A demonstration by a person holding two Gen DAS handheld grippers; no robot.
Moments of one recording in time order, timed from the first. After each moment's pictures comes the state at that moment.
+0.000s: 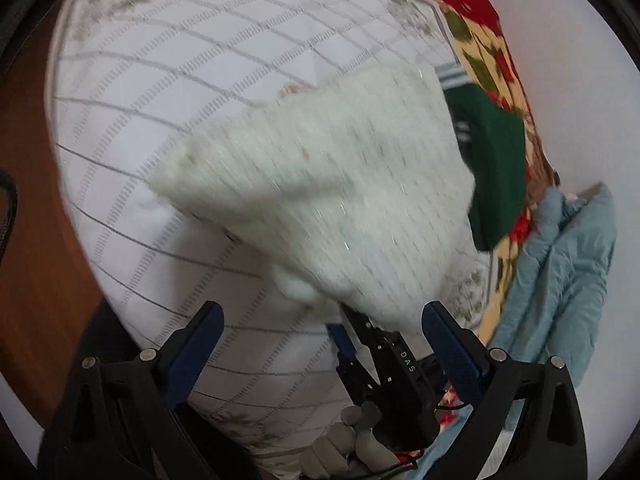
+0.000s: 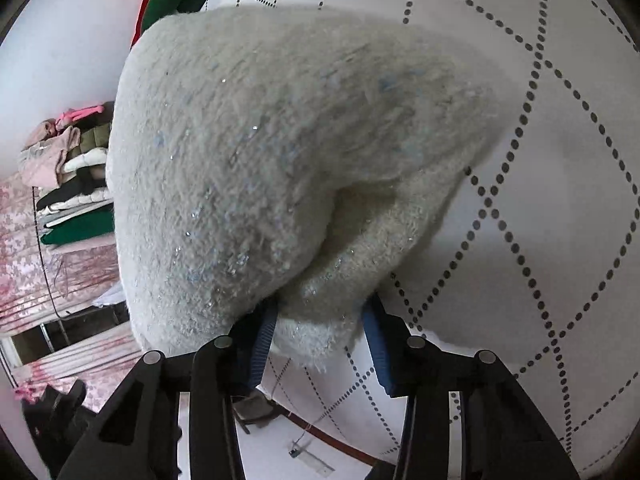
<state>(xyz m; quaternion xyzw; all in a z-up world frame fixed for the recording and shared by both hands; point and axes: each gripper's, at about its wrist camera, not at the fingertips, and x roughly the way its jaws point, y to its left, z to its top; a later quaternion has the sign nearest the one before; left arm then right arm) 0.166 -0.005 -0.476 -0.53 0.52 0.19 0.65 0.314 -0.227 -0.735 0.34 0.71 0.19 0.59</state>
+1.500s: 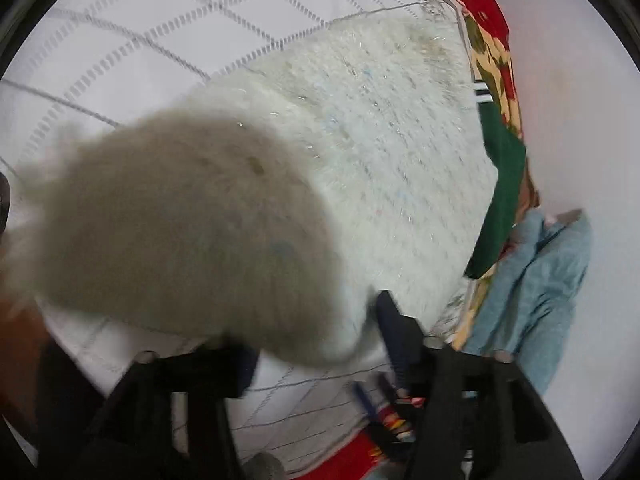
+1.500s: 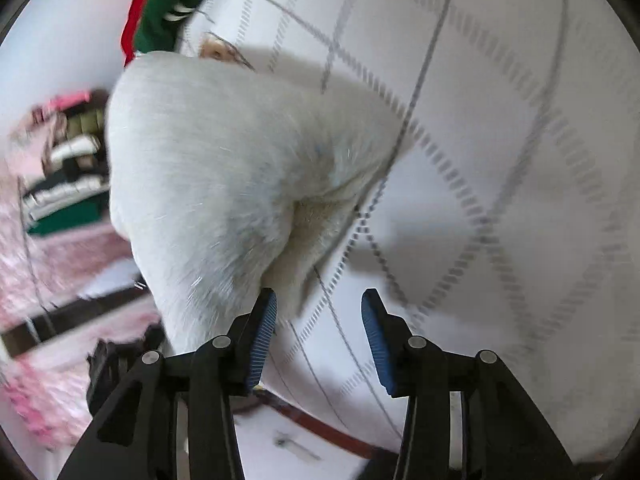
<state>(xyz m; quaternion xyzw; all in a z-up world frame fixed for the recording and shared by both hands) 0.168 0.049 -0.534 -0.58 0.49 0.16 0.63 0.356 -0.164 -0.715 0.27 0.73 0.17 0.61</state>
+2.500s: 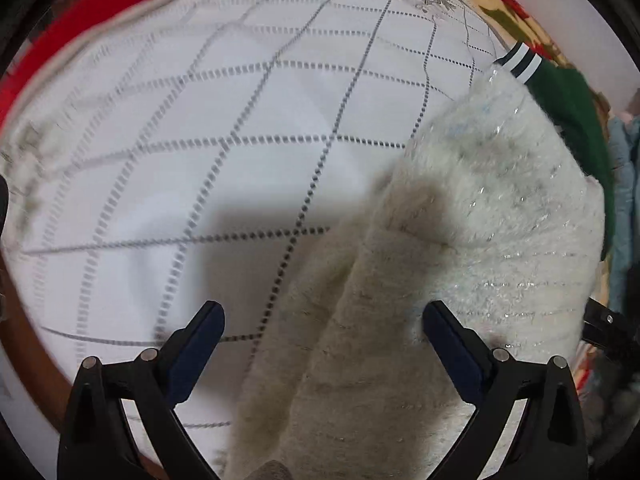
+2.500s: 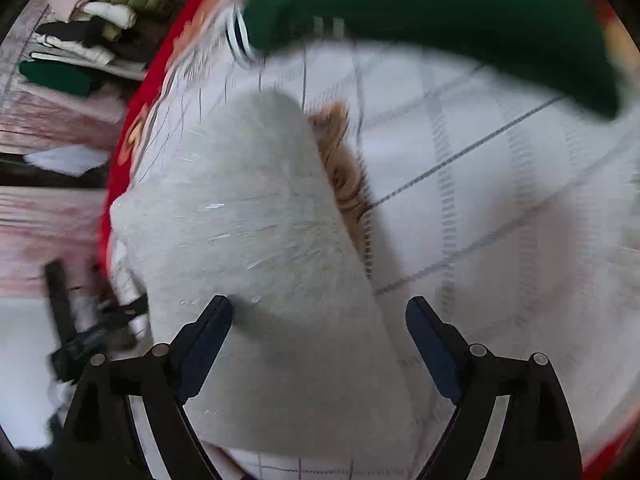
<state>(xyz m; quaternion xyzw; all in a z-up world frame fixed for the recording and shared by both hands) 0.246 0.126 -0.582 -0.33 0.60 0.18 0.71 0.513 -0.096 -0.728 0.08 0.72 0.34 0.60</state>
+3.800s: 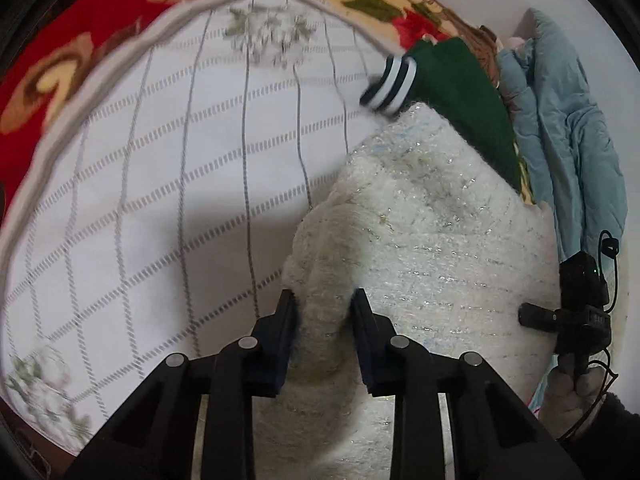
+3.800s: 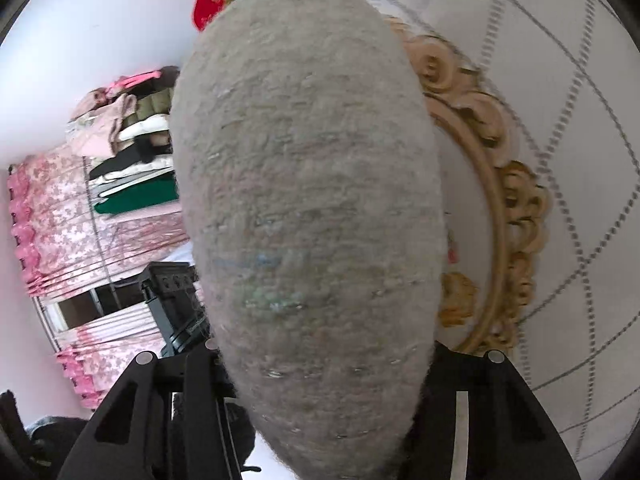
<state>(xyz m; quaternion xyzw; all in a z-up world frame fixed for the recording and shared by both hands) 0.355 0.179 -0.512 -0.25 0.61 -0.05 0.75 0.436 -0.126 -0.690 0.39 0.69 0.31 0.53</state>
